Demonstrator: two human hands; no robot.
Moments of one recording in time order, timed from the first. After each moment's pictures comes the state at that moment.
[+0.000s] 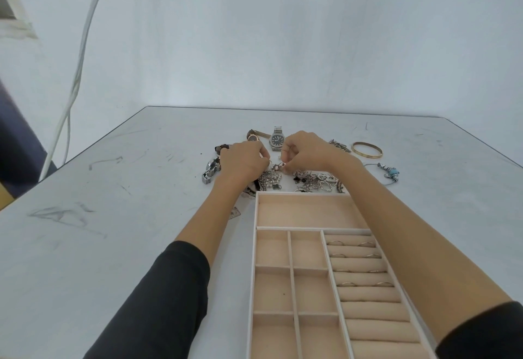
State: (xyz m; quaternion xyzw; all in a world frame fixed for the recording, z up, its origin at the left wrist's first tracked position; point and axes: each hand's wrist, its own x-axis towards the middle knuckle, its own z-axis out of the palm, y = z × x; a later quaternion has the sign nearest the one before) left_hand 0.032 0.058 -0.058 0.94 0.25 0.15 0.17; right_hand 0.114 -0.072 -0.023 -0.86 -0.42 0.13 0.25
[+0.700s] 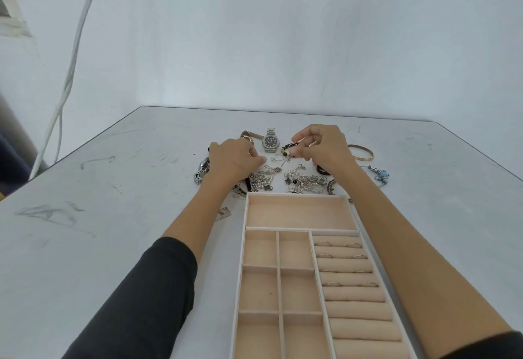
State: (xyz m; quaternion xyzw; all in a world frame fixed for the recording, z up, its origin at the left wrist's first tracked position) left_hand 0.031 0.063 -0.053 0.95 0.25 0.17 0.12; right_hand 0.118 -0.109 -0.031 -0.79 -0.32 0.04 0.53
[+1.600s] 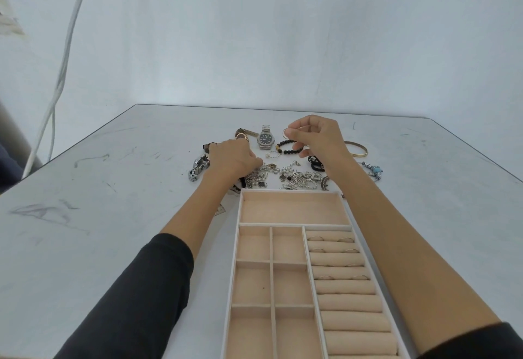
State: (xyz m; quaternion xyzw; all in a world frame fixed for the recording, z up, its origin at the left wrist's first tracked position) left_hand 0.038 0.054 -0.054 0.95 0.26 0.11 0.10; right_hand 0.109 -0.108 -0.021 -0.73 -0.27 0.08 0.63
